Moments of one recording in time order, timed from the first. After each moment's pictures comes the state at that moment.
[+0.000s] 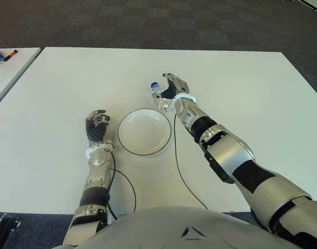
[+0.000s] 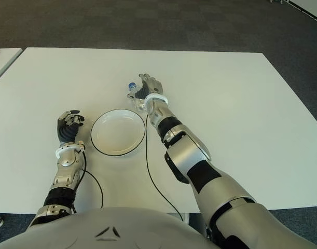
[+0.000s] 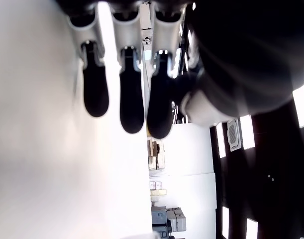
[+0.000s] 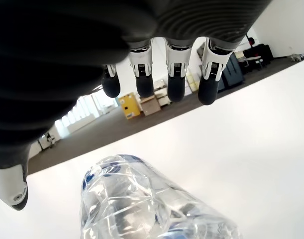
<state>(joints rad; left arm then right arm) 0.00 0.01 0.18 0.49 0.05 -0.30 0.32 -0.94 0.04 0.49 1.23 -0.59 0.11 -0.32</state>
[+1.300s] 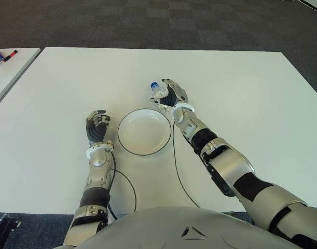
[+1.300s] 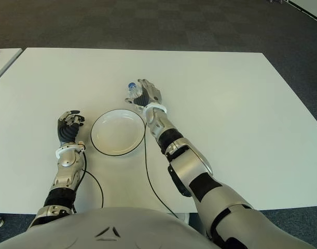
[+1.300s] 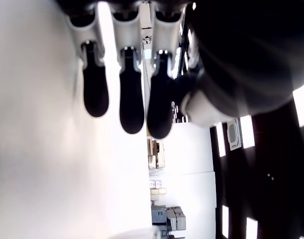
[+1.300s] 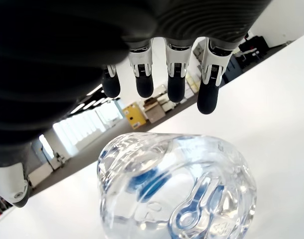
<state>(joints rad) 0.02 0.00 0.17 0.48 0.06 -0.30 0.32 -0.73 0.02 0.46 0.98 -0.58 0.09 -0.37</state>
